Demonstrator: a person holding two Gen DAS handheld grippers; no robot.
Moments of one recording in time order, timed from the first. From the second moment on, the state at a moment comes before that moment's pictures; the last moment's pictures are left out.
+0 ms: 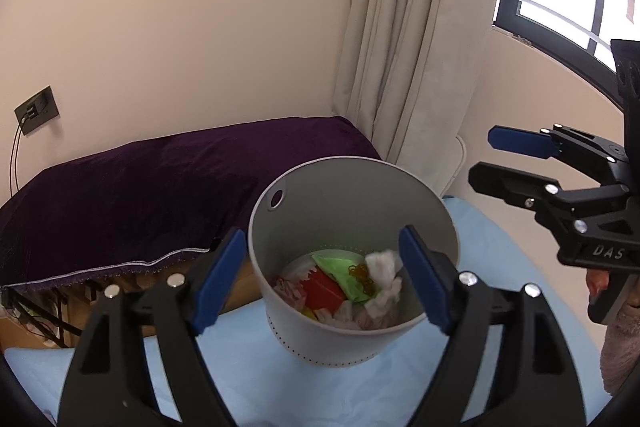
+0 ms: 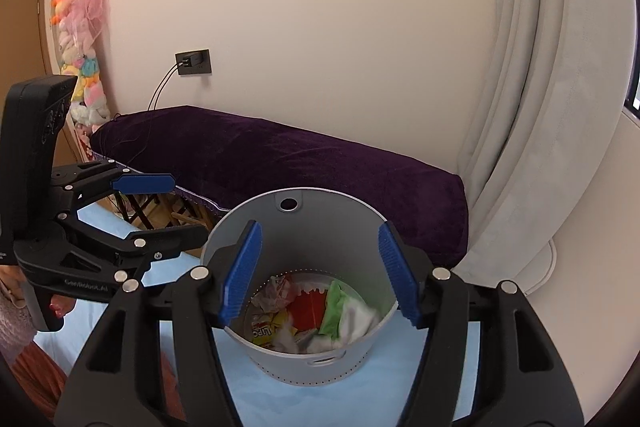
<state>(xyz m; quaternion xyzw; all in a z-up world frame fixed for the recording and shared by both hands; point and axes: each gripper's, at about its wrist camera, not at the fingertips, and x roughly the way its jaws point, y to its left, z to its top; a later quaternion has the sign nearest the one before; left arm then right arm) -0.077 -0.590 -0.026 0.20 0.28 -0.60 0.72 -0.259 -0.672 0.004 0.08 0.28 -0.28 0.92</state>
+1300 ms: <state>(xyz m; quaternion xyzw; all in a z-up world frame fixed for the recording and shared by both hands) 0.152 0.033 -0.064 0.02 0.34 -0.09 0.94 0.087 -0.184 -0.041 -0.06 0.28 0.16 0.94</state>
